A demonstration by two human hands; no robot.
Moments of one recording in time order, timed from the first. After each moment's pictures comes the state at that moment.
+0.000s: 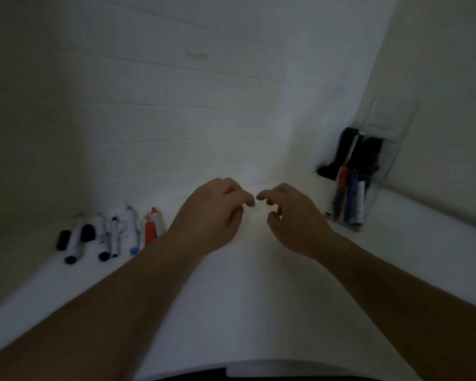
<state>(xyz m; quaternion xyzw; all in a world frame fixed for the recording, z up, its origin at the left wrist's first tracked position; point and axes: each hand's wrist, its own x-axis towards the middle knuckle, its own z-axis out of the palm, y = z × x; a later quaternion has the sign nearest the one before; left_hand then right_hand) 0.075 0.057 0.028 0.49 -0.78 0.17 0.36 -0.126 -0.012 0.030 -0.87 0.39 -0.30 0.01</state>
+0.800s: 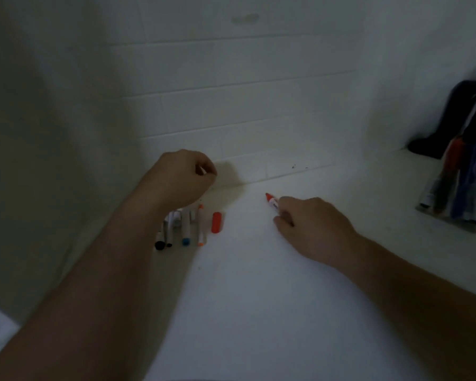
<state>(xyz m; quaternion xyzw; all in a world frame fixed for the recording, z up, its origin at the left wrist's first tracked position) 0.175 0.078 0.076 0.79 -0.55 -0.01 0.27 -0.063 -0.011 0.005 -0.91 0.36 -0.18 0.05</state>
